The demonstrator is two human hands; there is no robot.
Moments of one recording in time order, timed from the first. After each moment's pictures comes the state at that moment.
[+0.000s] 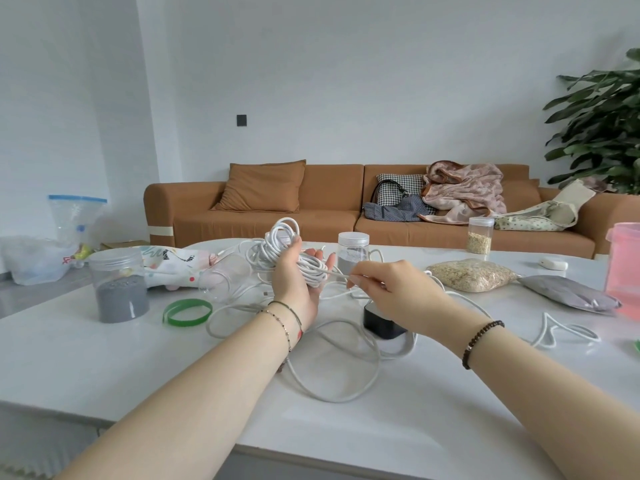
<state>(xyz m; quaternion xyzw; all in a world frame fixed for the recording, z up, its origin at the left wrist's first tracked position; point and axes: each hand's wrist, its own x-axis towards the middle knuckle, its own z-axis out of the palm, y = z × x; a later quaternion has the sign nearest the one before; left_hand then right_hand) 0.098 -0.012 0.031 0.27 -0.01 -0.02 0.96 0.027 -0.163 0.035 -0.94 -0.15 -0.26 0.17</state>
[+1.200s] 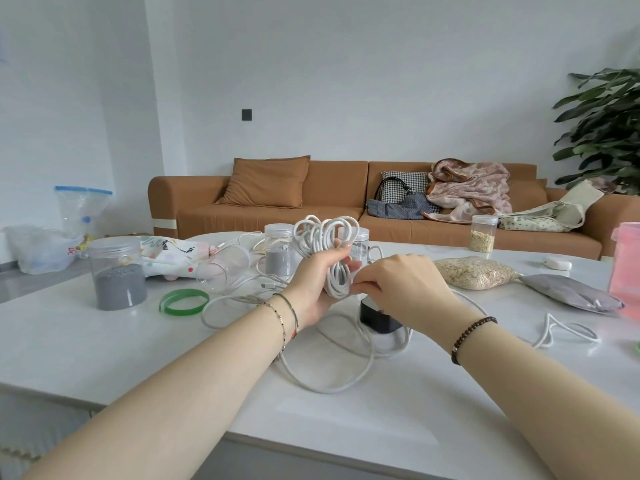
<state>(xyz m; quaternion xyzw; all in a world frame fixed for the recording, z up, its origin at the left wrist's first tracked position) 0.086 -0.022 0.023 0.51 -0.14 -0.13 0.84 0.032 -0.168 0.035 -0.94 -0.14 -0.29 -0.07</state>
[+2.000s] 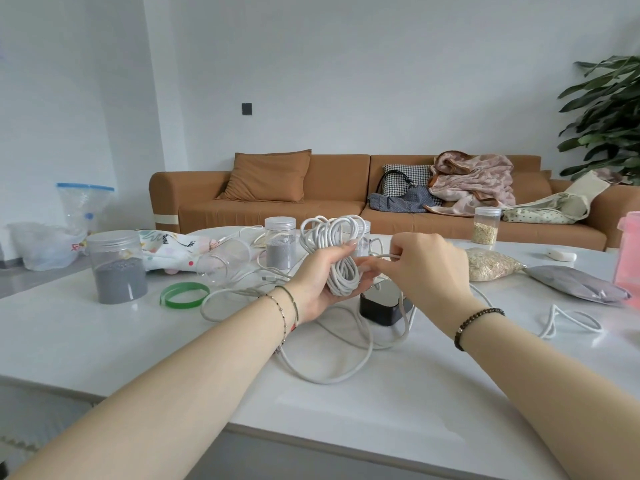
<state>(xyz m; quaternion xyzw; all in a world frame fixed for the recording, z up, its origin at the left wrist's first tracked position) 0.082 -0.020 0.022 0.54 -0.17 -0.19 0.80 0.031 -0.178 0.035 -0.92 0.03 -0.39 0.08</state>
